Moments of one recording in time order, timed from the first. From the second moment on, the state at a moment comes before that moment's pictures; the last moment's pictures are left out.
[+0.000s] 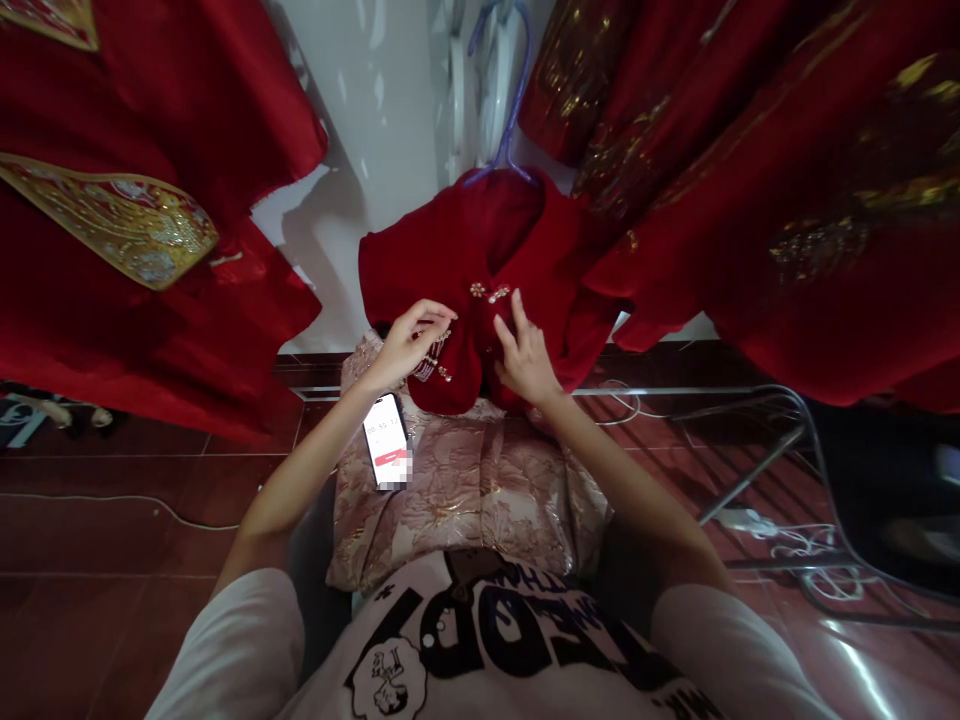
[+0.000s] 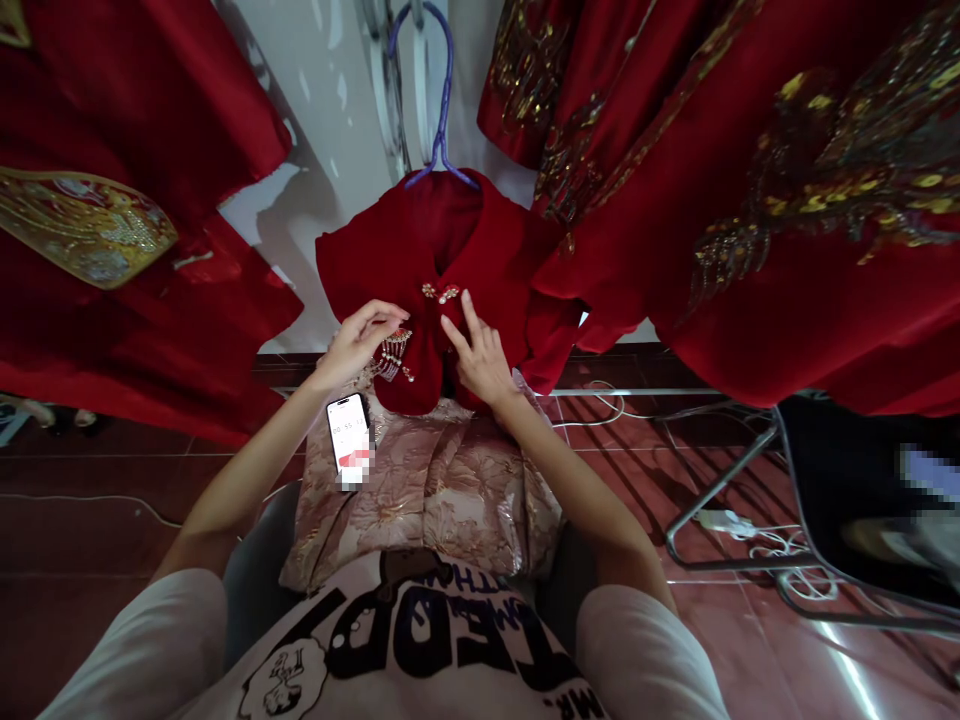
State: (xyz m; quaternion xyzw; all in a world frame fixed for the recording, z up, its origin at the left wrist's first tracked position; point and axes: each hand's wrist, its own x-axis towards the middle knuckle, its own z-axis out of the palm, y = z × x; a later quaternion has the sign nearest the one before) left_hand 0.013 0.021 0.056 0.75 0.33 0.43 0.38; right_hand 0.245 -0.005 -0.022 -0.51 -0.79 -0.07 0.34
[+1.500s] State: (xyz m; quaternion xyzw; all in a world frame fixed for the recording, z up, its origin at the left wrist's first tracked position) left_hand 0.010 0.021 0.021 0.63 0.42 0.51 0.40; right_hand 0.168 -0.006 0.015 -0.50 -0.61 0.23 0.56
